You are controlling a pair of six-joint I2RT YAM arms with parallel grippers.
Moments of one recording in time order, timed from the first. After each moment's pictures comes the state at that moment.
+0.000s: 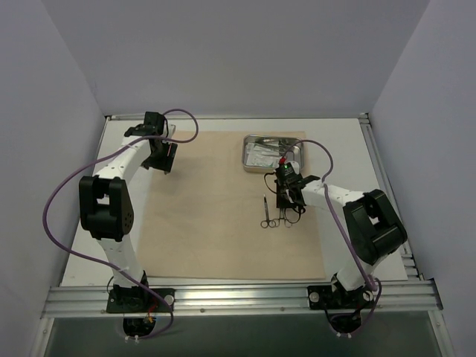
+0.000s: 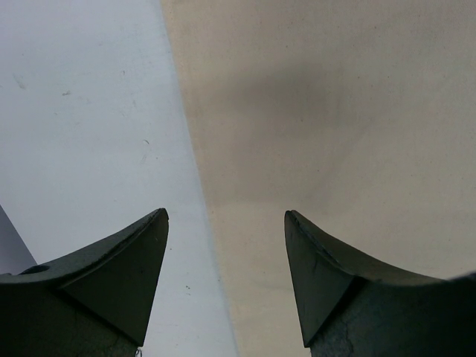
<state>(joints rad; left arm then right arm) -0.14 1.90 1.59 -0.82 -0.18 0.10 0.49 1.66 0.89 -0.32 0.17 0.45</state>
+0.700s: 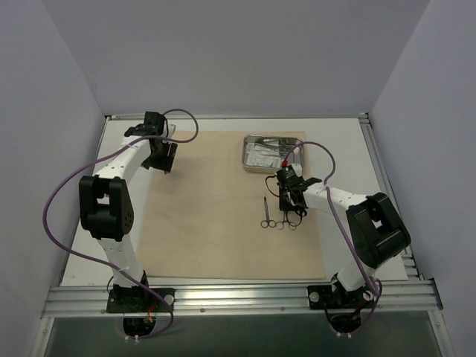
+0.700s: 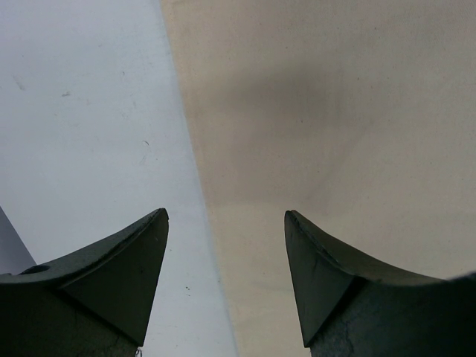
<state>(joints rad) -0.14 1.90 1.59 -0.82 -0.18 0.10 0.49 1.63 0.85 -0.35 0.22 0.46</state>
